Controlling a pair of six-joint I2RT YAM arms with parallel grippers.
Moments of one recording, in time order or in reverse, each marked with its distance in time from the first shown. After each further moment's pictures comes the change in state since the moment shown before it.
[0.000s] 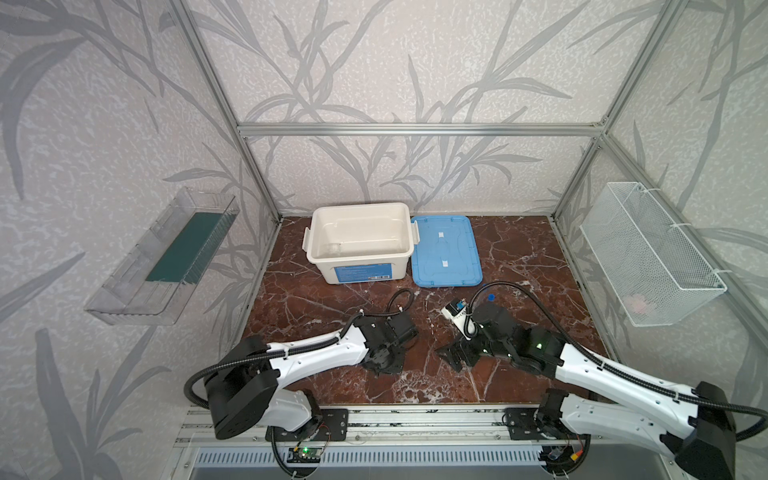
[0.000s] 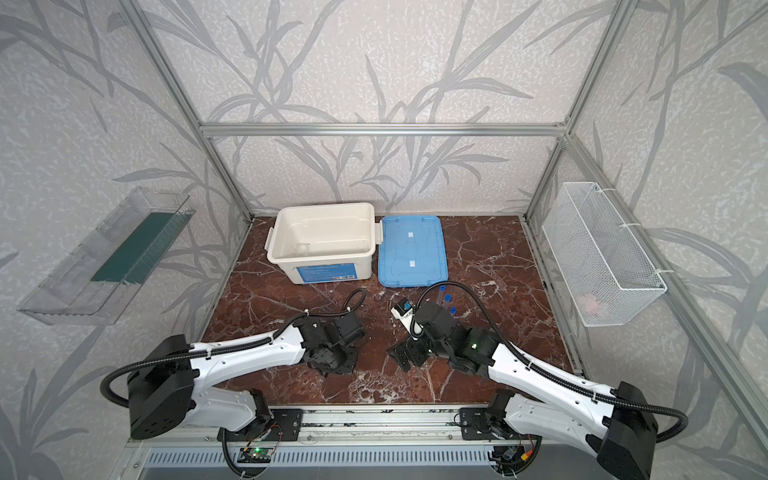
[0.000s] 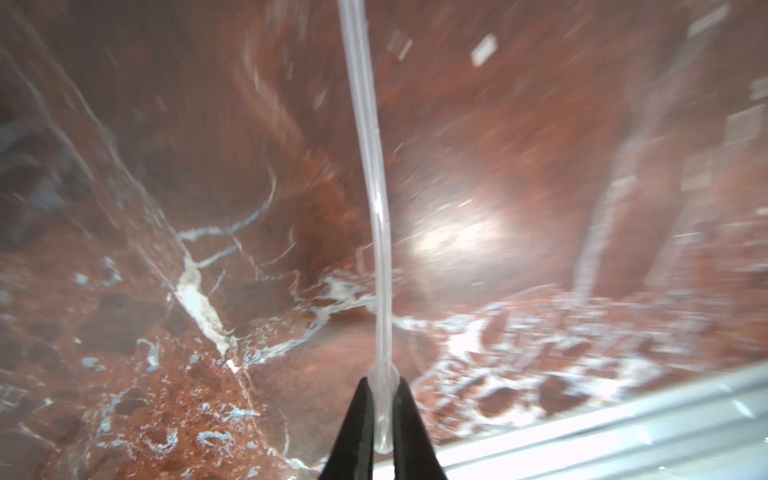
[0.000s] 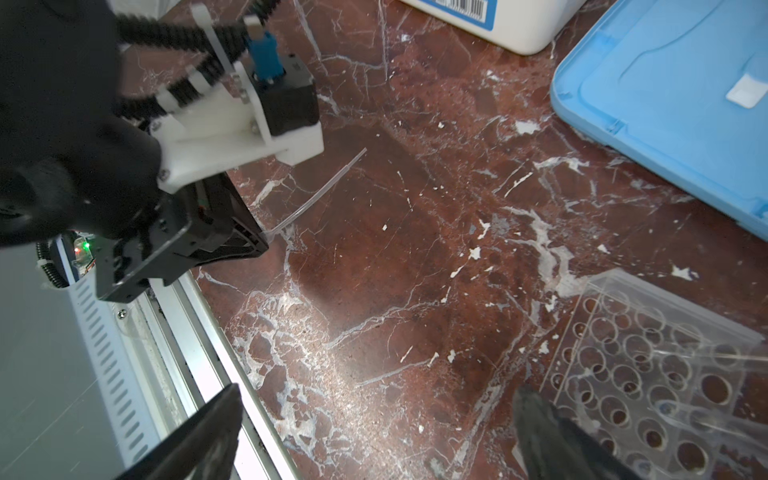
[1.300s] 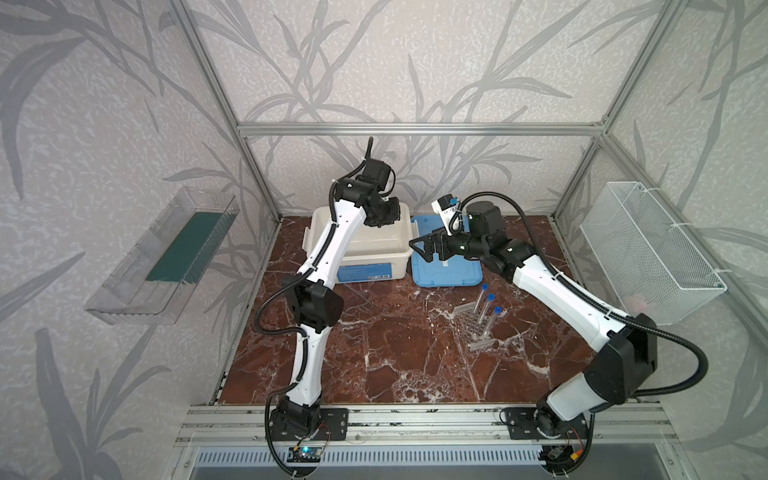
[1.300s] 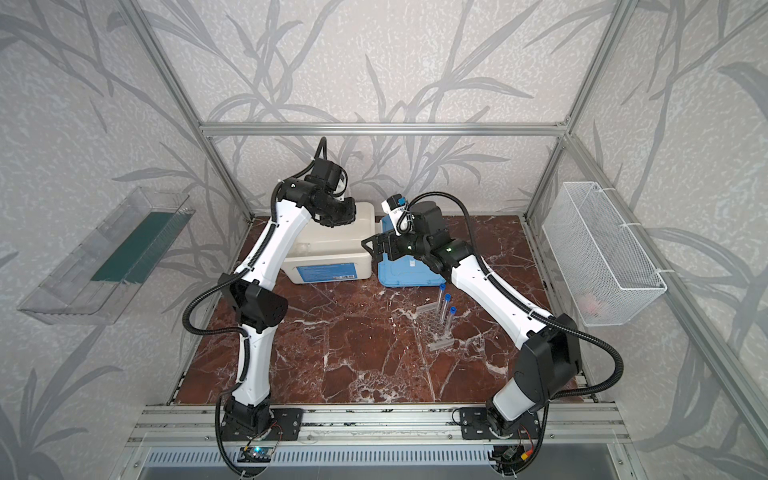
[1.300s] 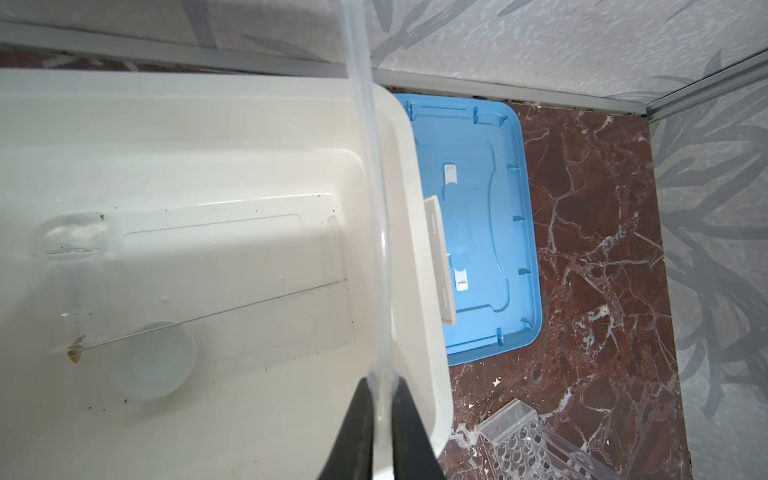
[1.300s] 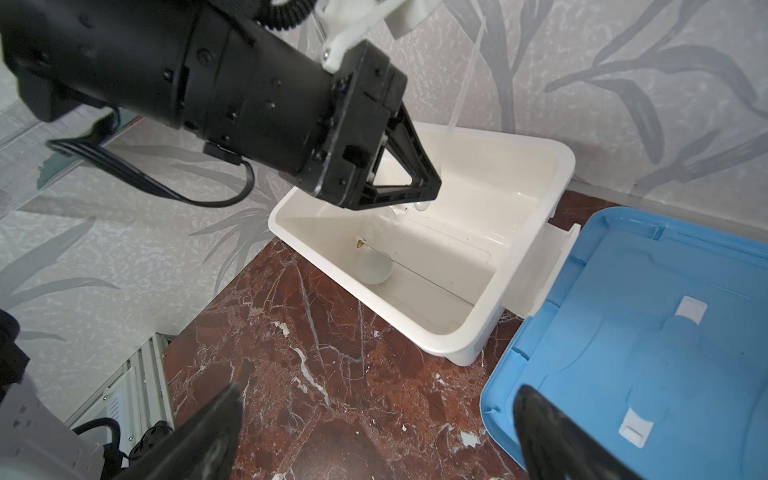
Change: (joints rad) left arm 0.630 0.892 1.699 -0.439 0.142 0.397; right arm -0.366 0.643 0.791 0.134 -0.321 0.014
